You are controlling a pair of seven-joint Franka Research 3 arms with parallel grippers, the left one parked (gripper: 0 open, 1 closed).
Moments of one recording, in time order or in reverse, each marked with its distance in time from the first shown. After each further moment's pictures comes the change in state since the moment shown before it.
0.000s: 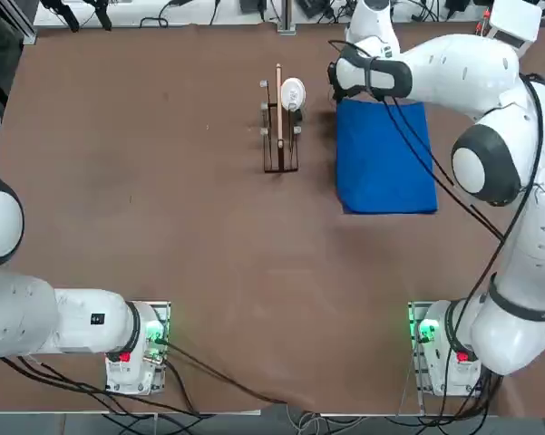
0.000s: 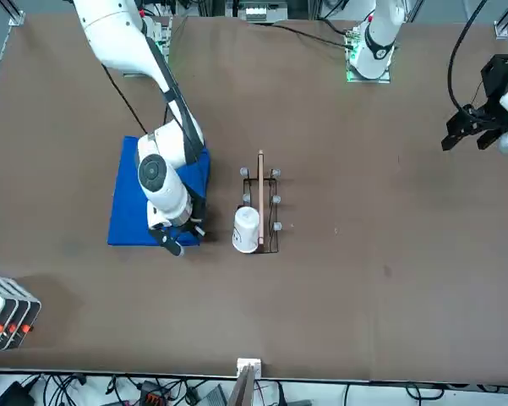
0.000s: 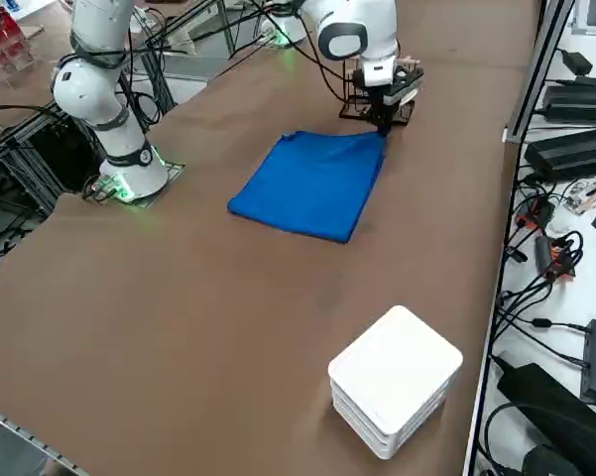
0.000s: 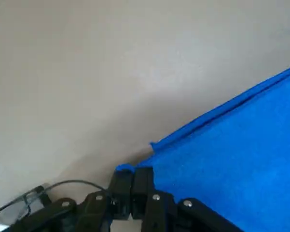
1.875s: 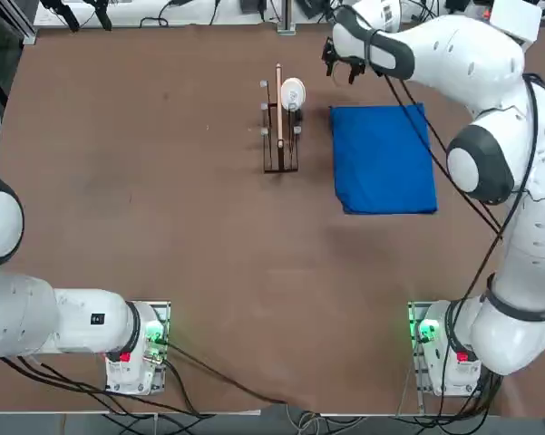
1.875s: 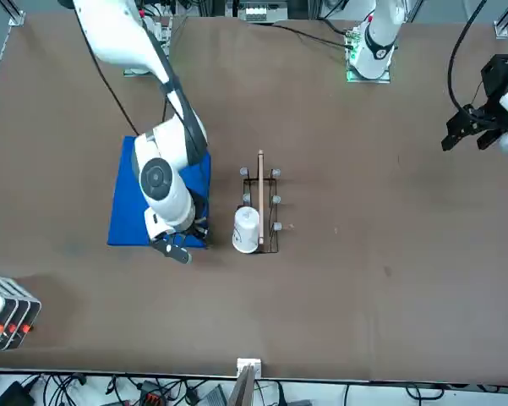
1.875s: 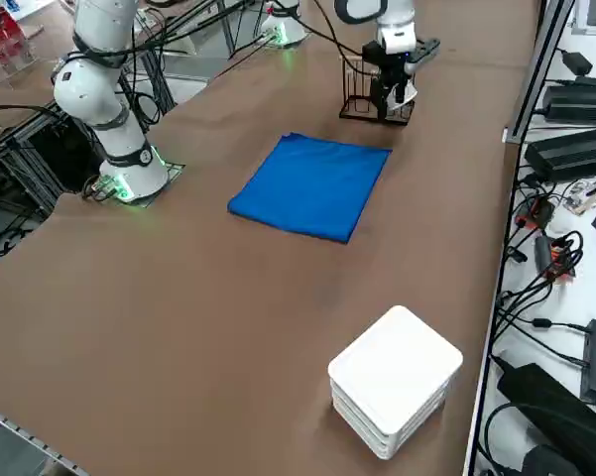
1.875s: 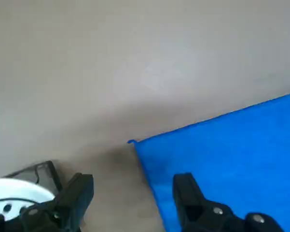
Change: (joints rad) arm -0.001 0.011 -0.003 0.261 -0.073 -0.353 -0.174
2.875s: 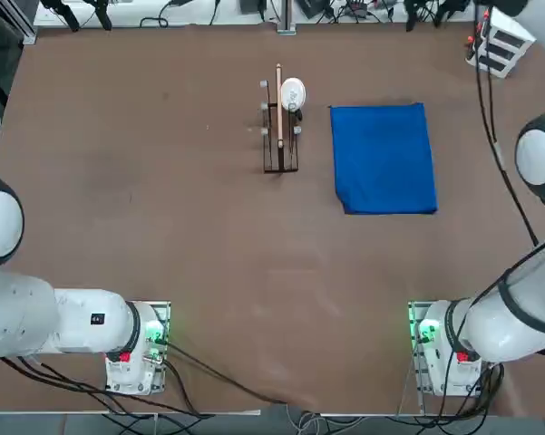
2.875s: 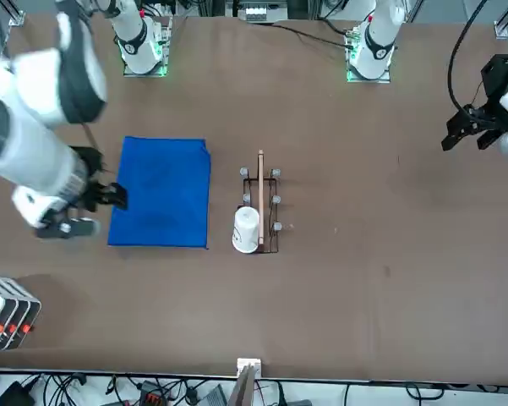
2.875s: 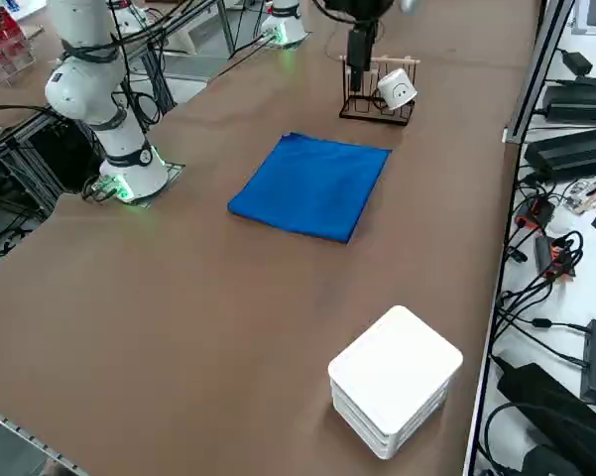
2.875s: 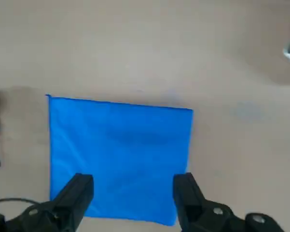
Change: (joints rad) arm -0.268 -0.323 -0.024 0.014 -0.036 -0.423 -0.663
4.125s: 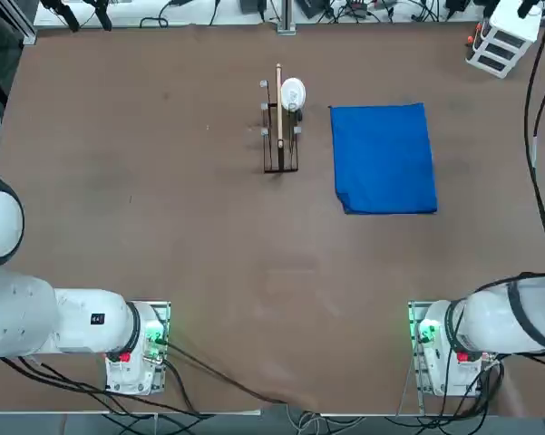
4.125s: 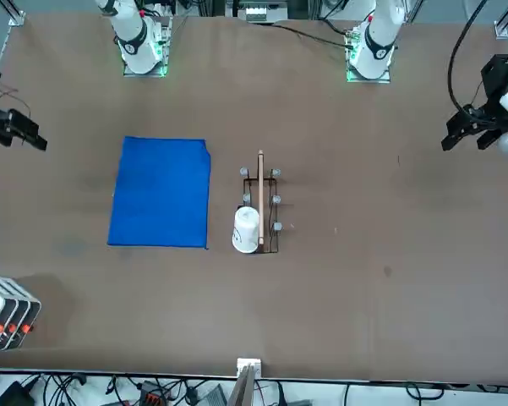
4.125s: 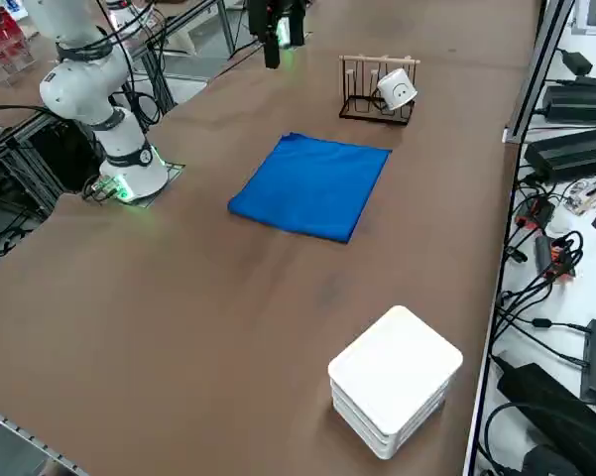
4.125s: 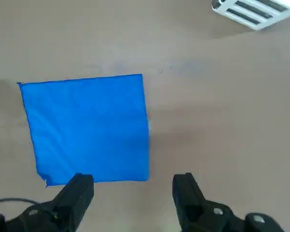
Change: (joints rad) arm -0.171 -0.291 -0.018 -0.175 -0.001 -0.112 -0.020
